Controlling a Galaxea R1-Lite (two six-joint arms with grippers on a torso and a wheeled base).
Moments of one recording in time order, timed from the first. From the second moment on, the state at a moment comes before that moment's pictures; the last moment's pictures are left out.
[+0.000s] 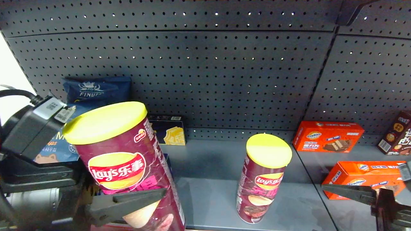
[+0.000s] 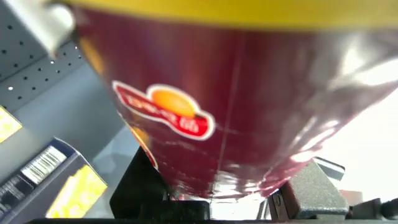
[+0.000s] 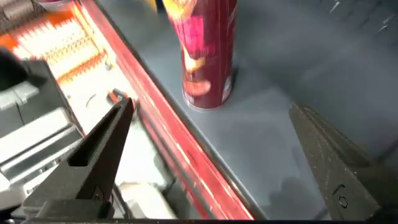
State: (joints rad) left arm -0.49 1.20 -0.64 -0.30 -0.65 0.06; right arm 0.58 1.03 -0.31 -0.46 0.31 -0.08
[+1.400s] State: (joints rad) left arm -0.57 1.80 -1.35 -0.11 -0.48 0.23; right arm 0.55 0.84 -0.32 -0.44 0.30 0.00
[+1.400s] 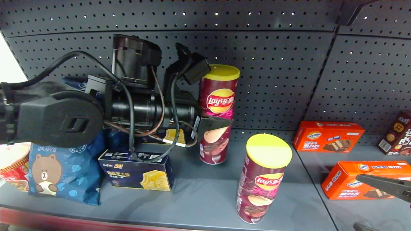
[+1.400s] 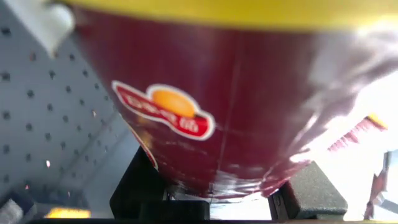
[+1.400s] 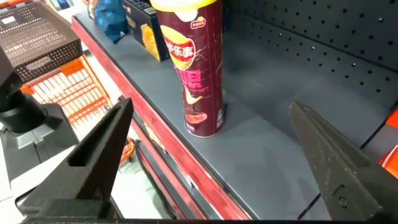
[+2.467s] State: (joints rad) left arm -0.55 2.19 -1.65 -0.21 -0.51 0.23; right arm 0.50 0.85 -0.29 -0.44 0.31 0.00
